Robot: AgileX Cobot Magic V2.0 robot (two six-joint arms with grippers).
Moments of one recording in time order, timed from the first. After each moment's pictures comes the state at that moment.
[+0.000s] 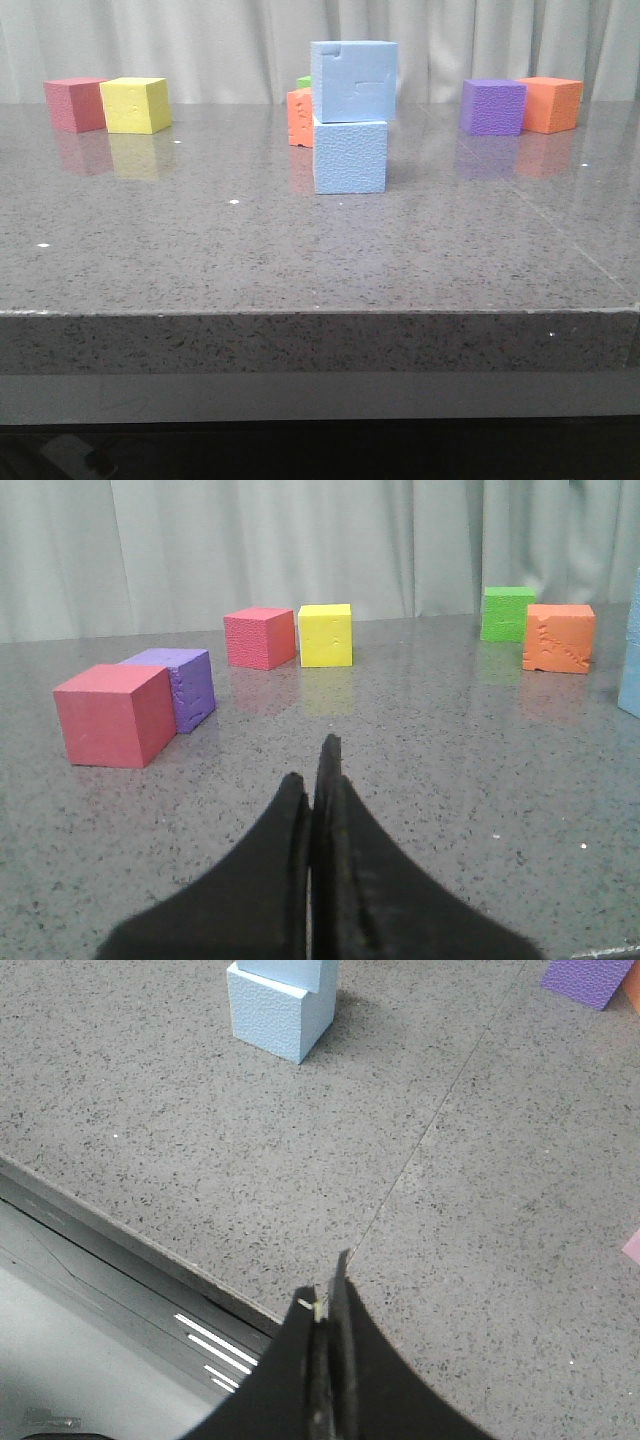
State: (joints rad) left arm -0.11 0.00 -0.01 -0.08 0.10 0.11; right arm 0.46 0.61 -0.73 0.00 0.77 -0.03
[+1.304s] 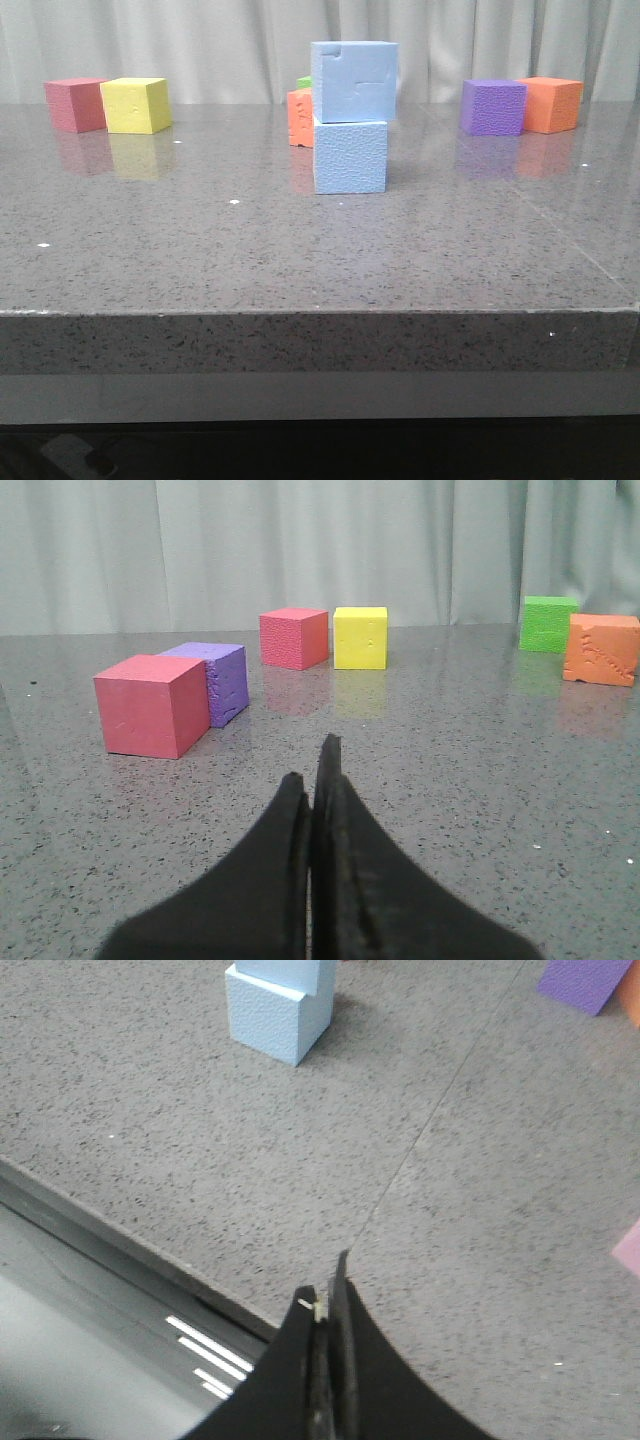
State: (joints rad) left arm -0.05 0.00 0.01 -0.09 0.06 0.11; right arm 0.44 0.58 -0.73 -0.03 0.77 -0.03
